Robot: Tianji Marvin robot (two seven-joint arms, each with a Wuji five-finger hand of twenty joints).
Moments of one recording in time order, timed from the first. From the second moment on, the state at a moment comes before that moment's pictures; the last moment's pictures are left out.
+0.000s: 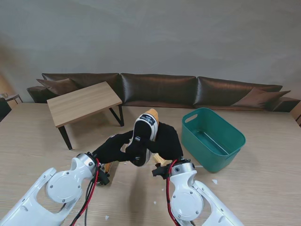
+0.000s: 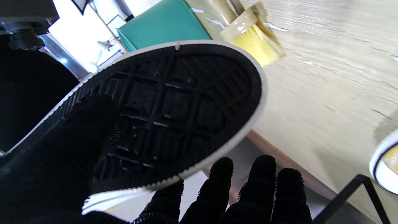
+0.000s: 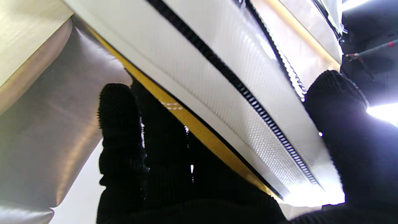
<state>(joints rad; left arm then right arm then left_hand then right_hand) 1.60 -1.07 -1.23 -1.79 0.29 -0.08 -0.19 -1.52 -1.26 0.92 -1.69 -0.39 -0.16 -0.56 0.48 -0.64 0.86 -0.13 0.36 0.13 0.01 0.14 0.47 0.33 0.08 0.36 0.36 0.40 0.16 0.46 0.09 0.33 0.30 0.72 0.36 -0.71 1.05 -0.39 0.85 0.09 1.06 0.43 1.19 0.09 0.68 0.64 1.24 0.19 0.69 0.58 0.75 0.29 1.17 0.39</state>
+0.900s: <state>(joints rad) 1.69 -1.16 -1.20 -1.80 -0.04 -0.03 0.00 -1.52 -1.29 0.94 -1.67 -0.17 -0.08 -0.46 0.84 -0.77 0.48 -0.25 0.82 0.37 0.83 0.69 1.30 0.34 0.37 0.72 1.11 0.49 0.75 0.67 0.72 0.59 1.40 0.69 0.25 -0.53 1.01 -0.17 0.55 0.22 0.71 0.49 0.82 0.17 0.69 0.58 1.00 0.25 0.69 0.58 0.73 0.37 1.04 0.49</state>
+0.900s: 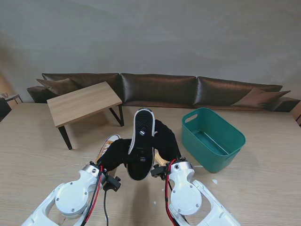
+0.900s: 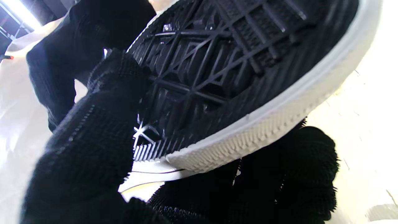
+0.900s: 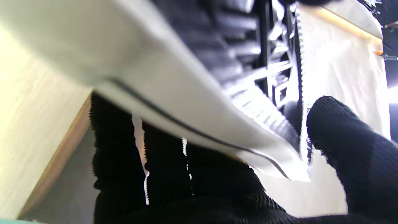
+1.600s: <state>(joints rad) 1.71 -1.14 -1.24 -1.83 0.01 0.06 -0.09 -1.49 -1.28 0.88 -1.60 -0.22 -0.06 -0.48 0.86 -0.72 0.48 -0.24 0.79 0.41 0.78 0.66 1.24 0.37 0.34 0.77 1.08 0.49 0.70 0.71 0.55 0.59 1.37 0.74 0.37 -0.69 1.08 -0.35 0.86 0.23 1.01 0.44 1.18 0.20 0.80 0.65 1.27 0.21 0.98 0.63 0.74 0.39 1.20 0.54</state>
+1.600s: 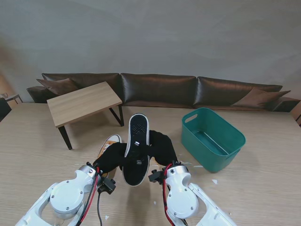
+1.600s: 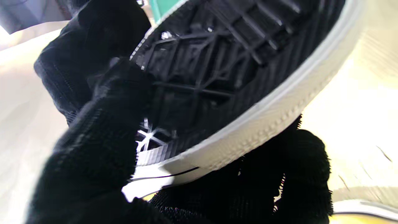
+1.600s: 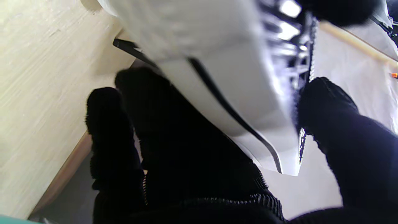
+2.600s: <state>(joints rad) 1.83 -1.13 -1.47 -1.97 0.12 0.03 -0.07 -1.36 -1.32 0.77 -1.46 -0.24 0.26 -0.45 0.77 -0.43 0.47 -0.10 0.65 0.28 0.15 0.31 0.62 0.44 0.07 0.26 0.41 0.50 0.13 0.37 0.14 0.44 0.28 0.68 0.44 -0.75 1.12 -0.40 0.92 0.23 1.01 0.56 1.24 0.20 0.78 0.75 1.29 0.19 1.20 0.70 0.74 0.39 1.27 0.53</state>
